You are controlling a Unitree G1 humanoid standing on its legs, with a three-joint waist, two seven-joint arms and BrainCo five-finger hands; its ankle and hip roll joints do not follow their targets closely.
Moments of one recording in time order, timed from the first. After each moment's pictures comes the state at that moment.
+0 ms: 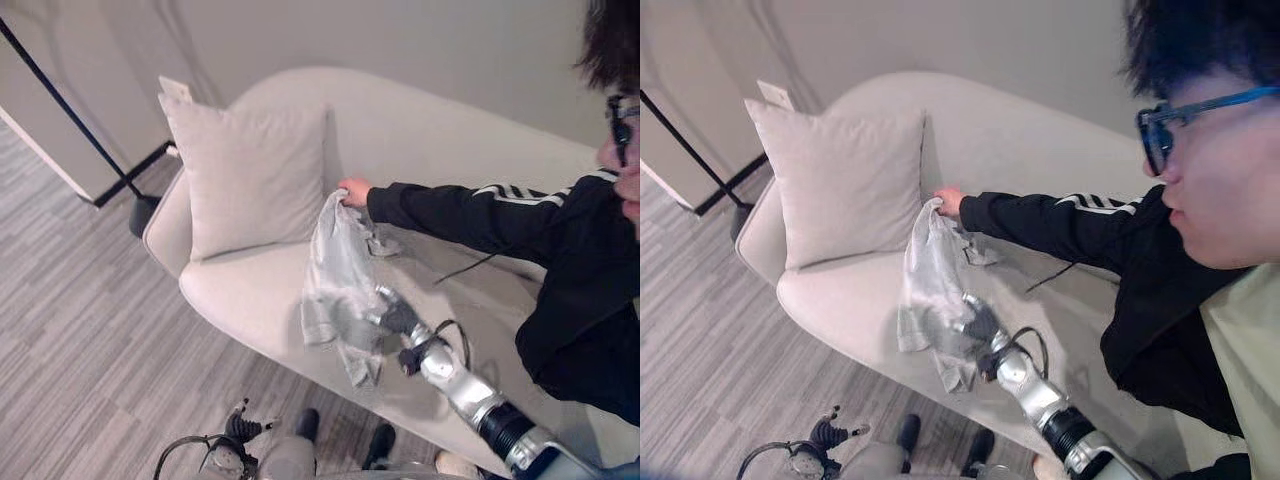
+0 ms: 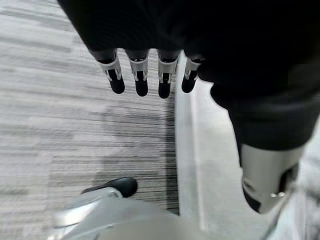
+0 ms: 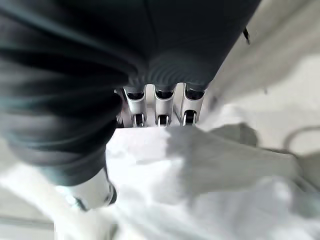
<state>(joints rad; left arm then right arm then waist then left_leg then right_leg) -0.04 0.24 -0.36 1.22 0.03 -0.17 0.23 -0.24 -0.26 0.66 0.56 -0.08 -0.10 -0.17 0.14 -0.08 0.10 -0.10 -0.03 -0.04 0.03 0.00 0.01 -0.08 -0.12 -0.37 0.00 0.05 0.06</state>
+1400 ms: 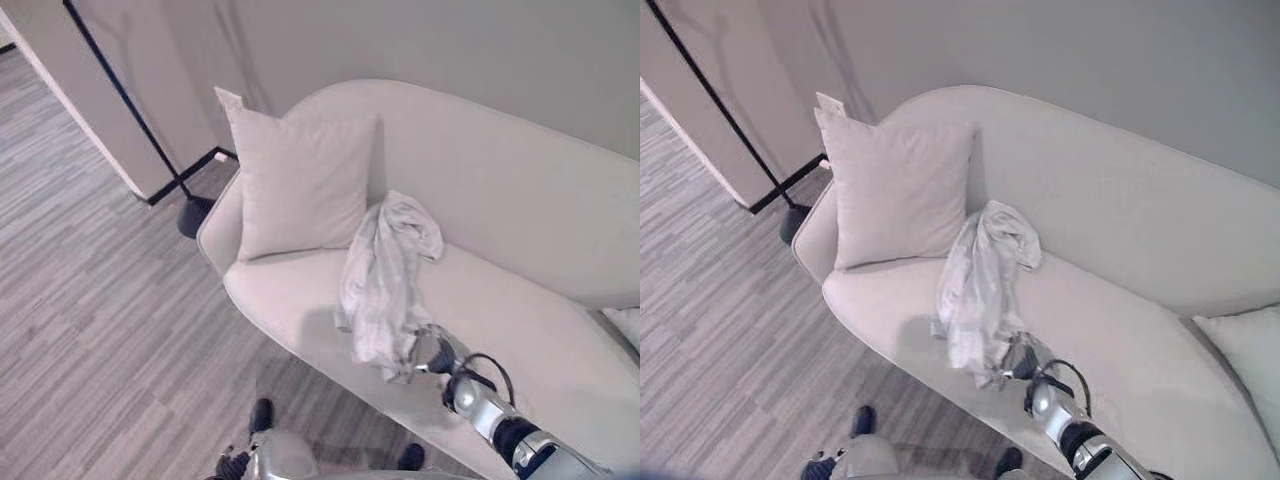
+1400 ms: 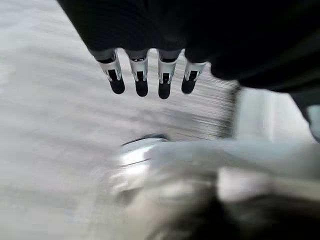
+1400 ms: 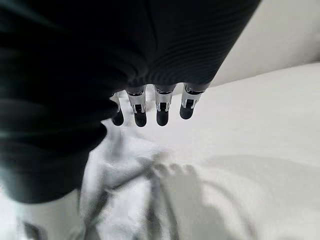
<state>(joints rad) 0.01 0.24 -0.40 1.23 0.05 -0.12 0.29 -0.23 -0.23 0.48 1.12 -0.35 0.03 -0.41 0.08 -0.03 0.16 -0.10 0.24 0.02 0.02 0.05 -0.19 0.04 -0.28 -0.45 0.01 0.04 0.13</state>
